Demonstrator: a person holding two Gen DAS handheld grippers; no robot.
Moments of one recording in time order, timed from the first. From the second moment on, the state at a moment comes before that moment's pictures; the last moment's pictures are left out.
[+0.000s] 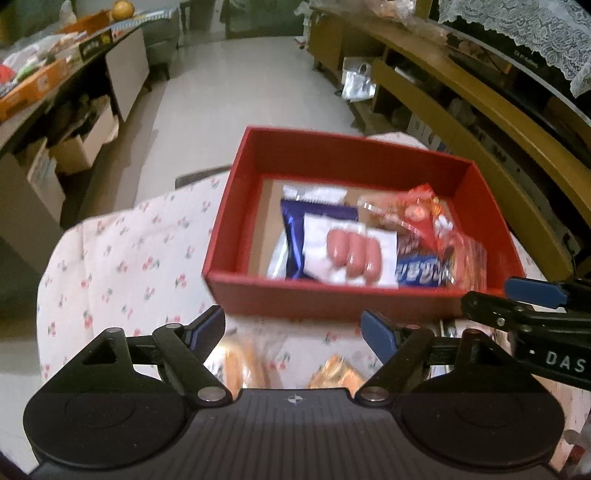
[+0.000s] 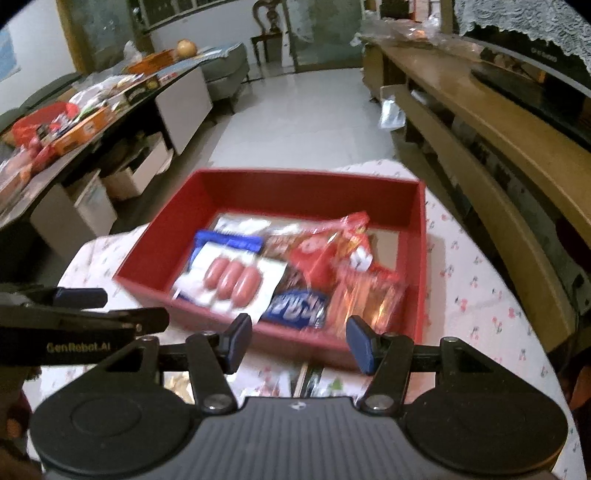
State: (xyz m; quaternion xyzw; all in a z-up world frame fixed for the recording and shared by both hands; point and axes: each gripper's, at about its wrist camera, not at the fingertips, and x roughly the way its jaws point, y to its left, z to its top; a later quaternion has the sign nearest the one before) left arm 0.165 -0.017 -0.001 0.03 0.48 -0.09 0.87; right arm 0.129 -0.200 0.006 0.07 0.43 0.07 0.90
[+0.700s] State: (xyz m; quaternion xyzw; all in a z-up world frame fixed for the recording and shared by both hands) left arm 0.154 -0.001 -0.027 -0.01 0.51 -0.06 0.86; right arm 0.122 -0.195 -0.015 0.09 0.49 0.11 0.86
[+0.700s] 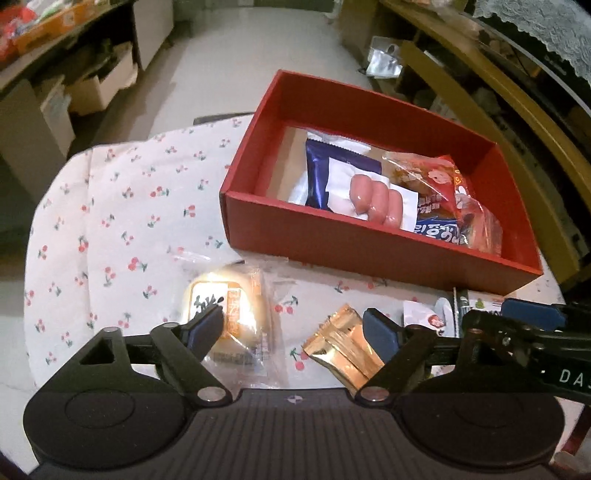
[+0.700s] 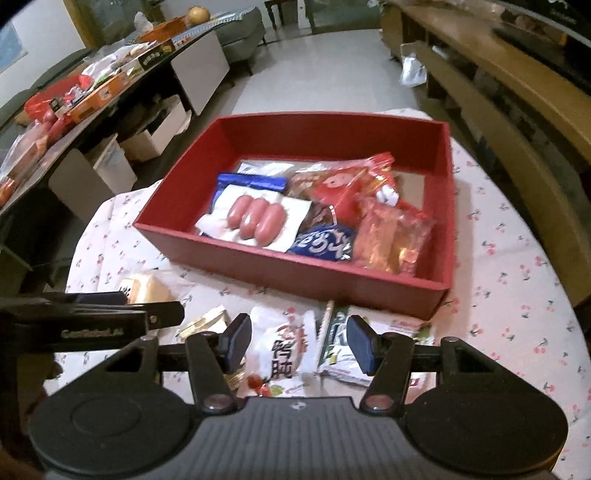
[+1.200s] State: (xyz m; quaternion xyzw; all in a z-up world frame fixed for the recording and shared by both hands) left arm 0.181 0.019 -0.062 -0.04 0.56 -0.01 0.83; right arm 0.129 -0.179 -0.033 0.09 0.52 0.12 0.84
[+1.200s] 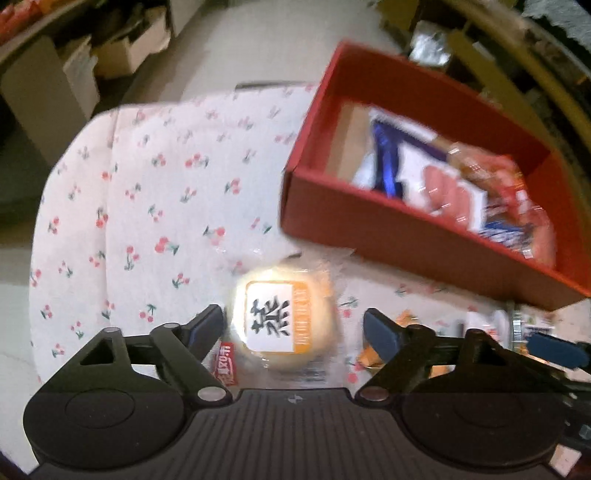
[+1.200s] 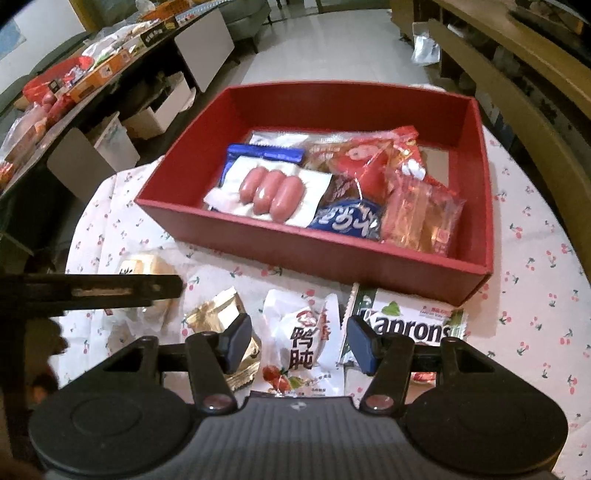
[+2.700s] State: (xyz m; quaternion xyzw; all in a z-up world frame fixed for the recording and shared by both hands) left arm 0.165 0.018 -0.060 -0.01 0.57 -0.06 0.82; right arm 0.145 -0.151 -0.061 0.02 0.55 0.17 0.82
